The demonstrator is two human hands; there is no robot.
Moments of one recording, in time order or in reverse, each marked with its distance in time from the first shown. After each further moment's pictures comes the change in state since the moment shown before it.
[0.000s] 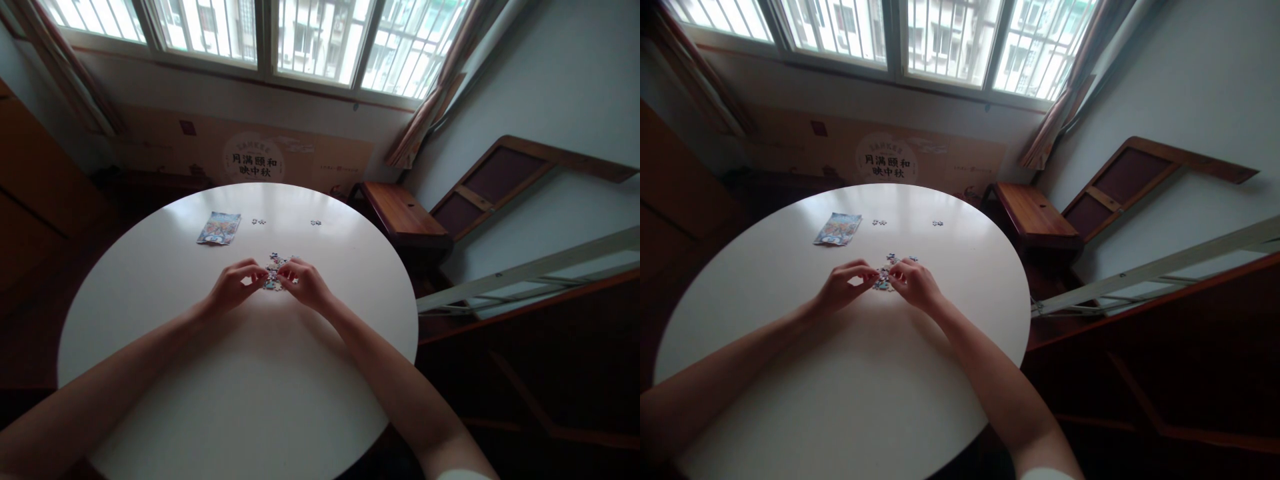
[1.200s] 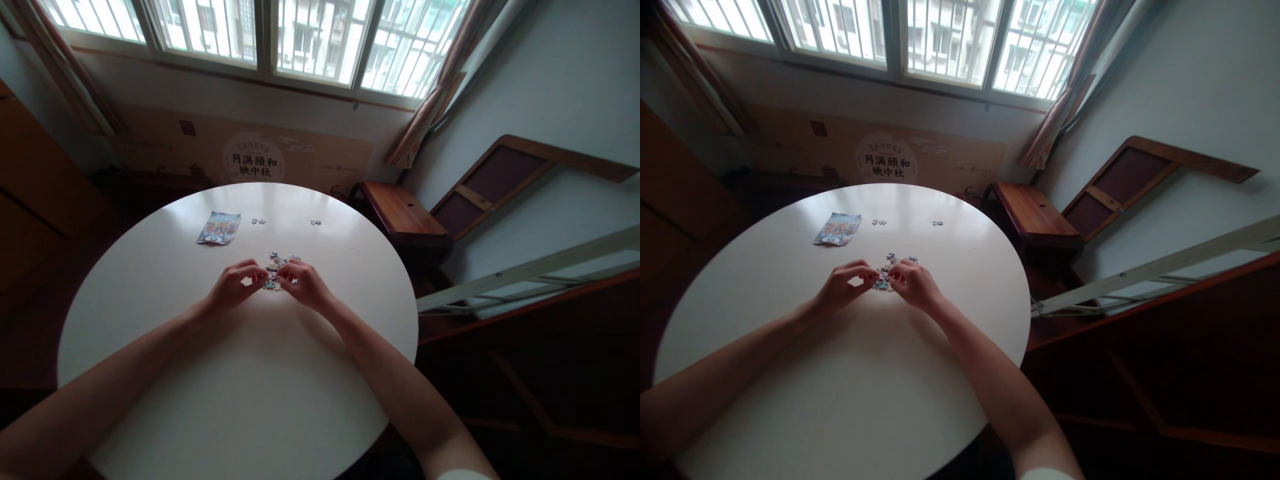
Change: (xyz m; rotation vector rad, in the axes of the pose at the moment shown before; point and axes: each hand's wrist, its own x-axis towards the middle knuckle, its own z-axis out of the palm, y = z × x) left_hand 0.000 0.001 -0.001 -0.038 -0.018 0.017; right_hand -0.001 0.000 0.000 -0.001 -0.018 -0.035
